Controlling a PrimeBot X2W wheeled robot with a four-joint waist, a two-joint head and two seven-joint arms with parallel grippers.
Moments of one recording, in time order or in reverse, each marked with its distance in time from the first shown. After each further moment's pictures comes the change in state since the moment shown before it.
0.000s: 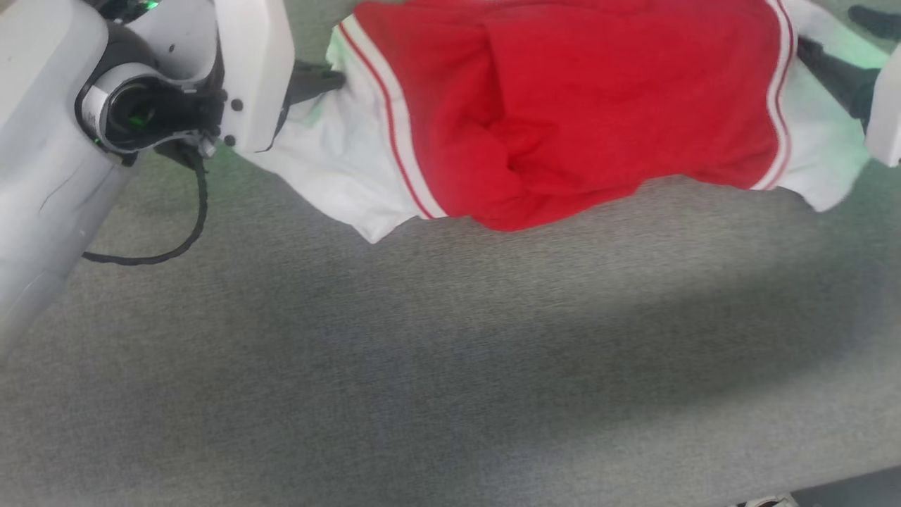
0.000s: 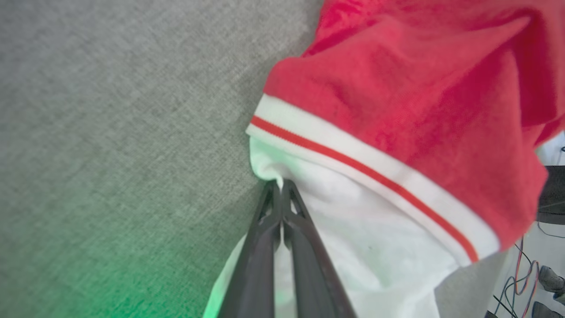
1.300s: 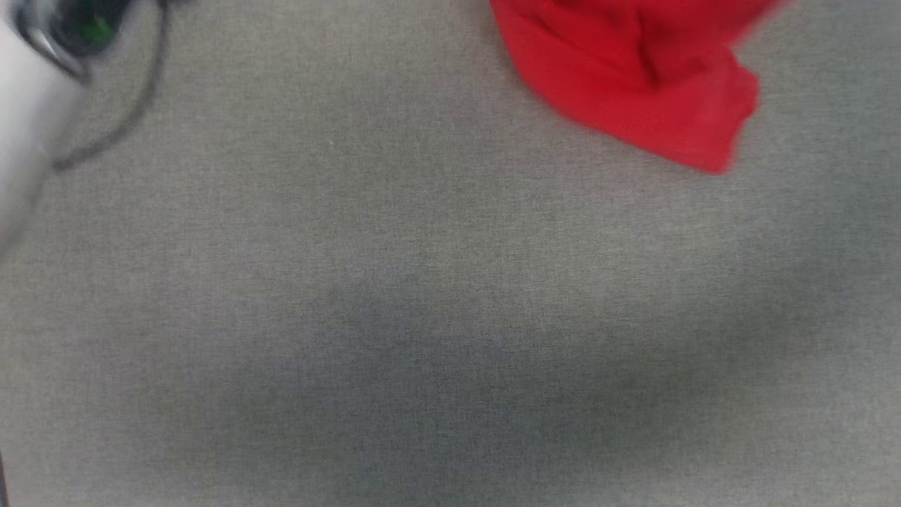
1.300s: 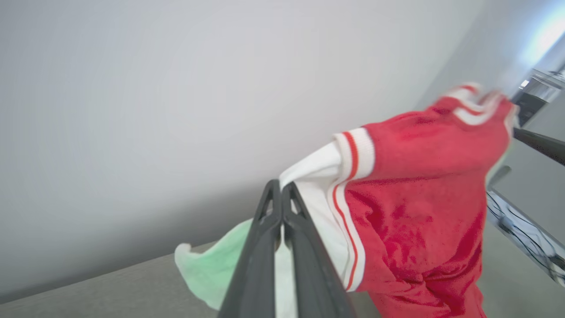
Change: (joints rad) left arm -0.112 -0.044 0.037 0.201 -0.042 0.002 -0.801; right arm -0.358 0.008 0.123 0.279 0.212 0.001 -0.399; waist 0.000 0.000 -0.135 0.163
